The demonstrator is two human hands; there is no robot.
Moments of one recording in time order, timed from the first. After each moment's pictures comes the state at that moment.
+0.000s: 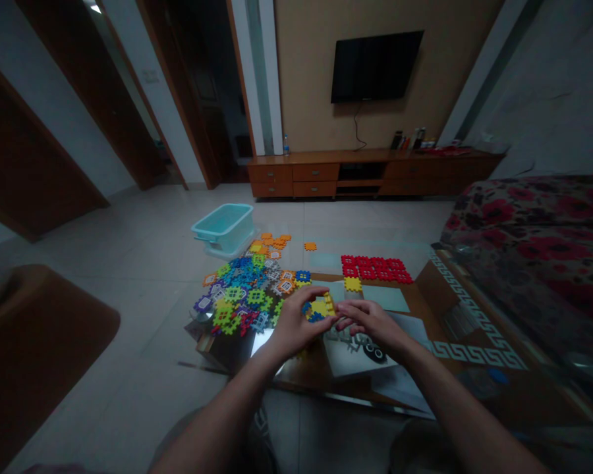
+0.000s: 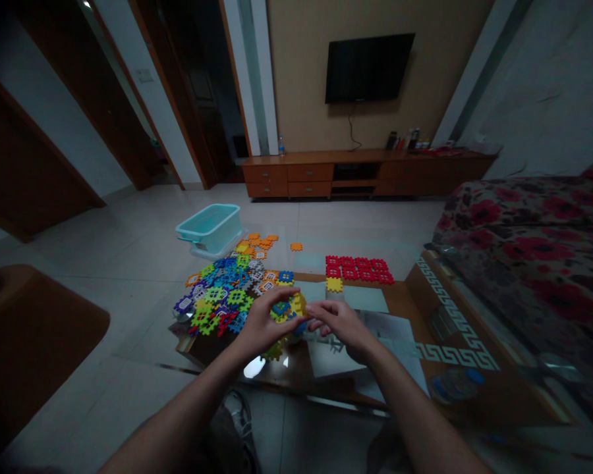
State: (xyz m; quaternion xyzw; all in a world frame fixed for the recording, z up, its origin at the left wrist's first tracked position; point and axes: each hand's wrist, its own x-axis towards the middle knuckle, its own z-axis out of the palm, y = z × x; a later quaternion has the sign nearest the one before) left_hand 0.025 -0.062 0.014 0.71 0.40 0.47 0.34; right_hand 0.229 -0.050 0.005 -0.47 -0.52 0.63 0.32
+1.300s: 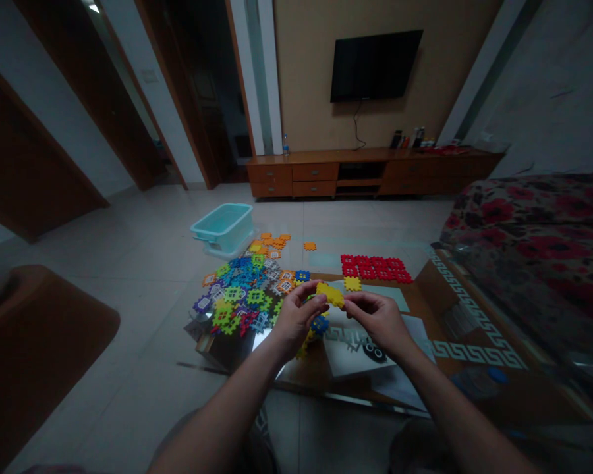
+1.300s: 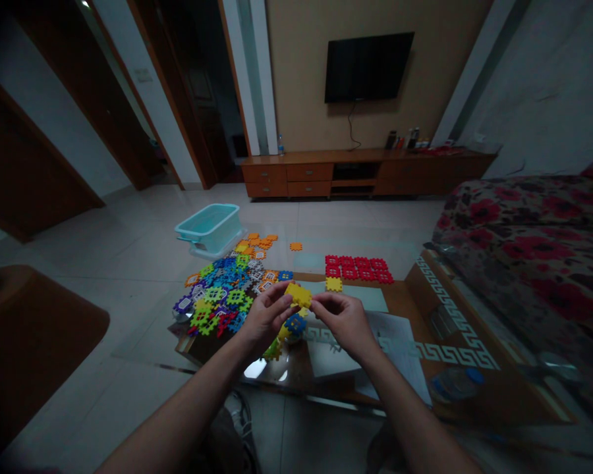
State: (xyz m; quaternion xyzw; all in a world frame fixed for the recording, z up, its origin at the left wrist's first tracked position) left_hand 0.041 -0.057 0.003 0.34 0.33 0.56 0.68; right_hand 0.221 -0.057 0.016 -0.49 -0.55 0.47 0.49
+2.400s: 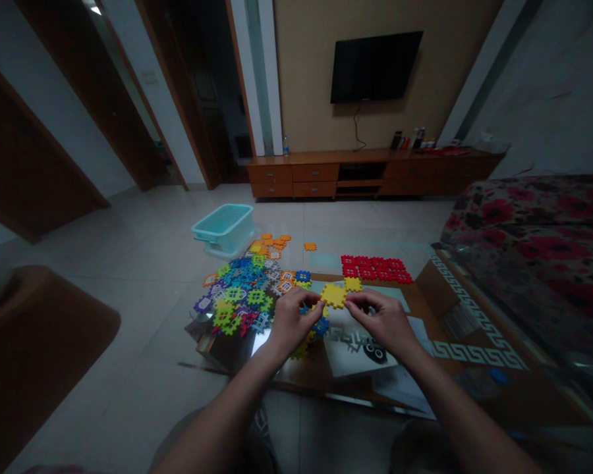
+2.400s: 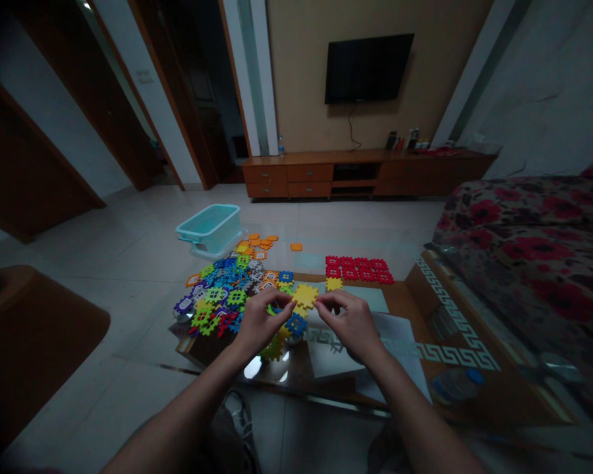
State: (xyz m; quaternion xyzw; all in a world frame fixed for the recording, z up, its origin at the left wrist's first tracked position) left_hand 0.023 -0.058 0.011 0.72 0.48 0.46 0.21; right_hand 0.237 -0.055 0.014 -0.50 -0.72 0.24 0.43
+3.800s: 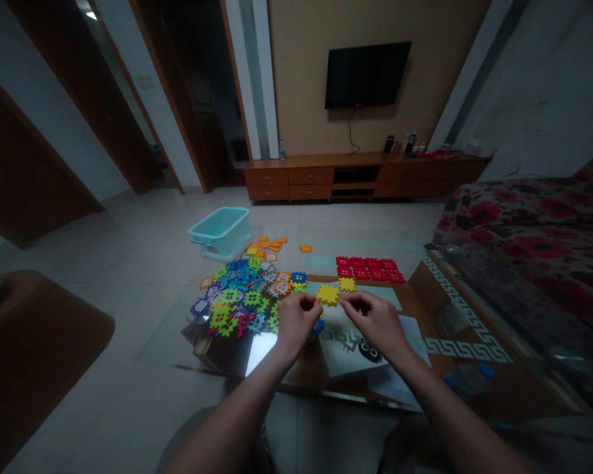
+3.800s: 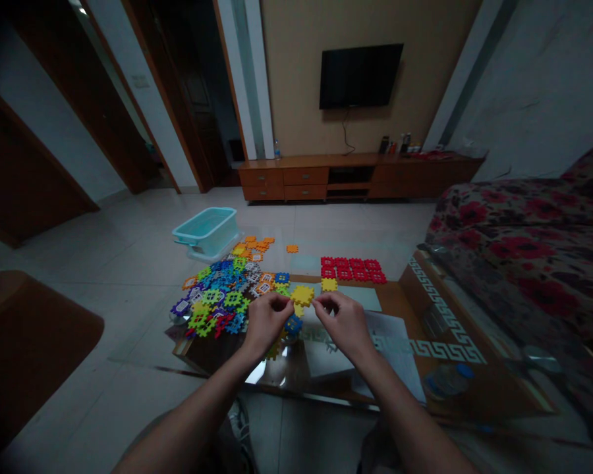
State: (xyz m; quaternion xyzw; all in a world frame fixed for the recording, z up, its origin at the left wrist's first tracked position) left_hand 0.049 -0.057 0.001 0.61 0.61 0.44 0.24; right_hand 0.233 -0.062 0.009 -0.55 -0.69 0.20 0.42
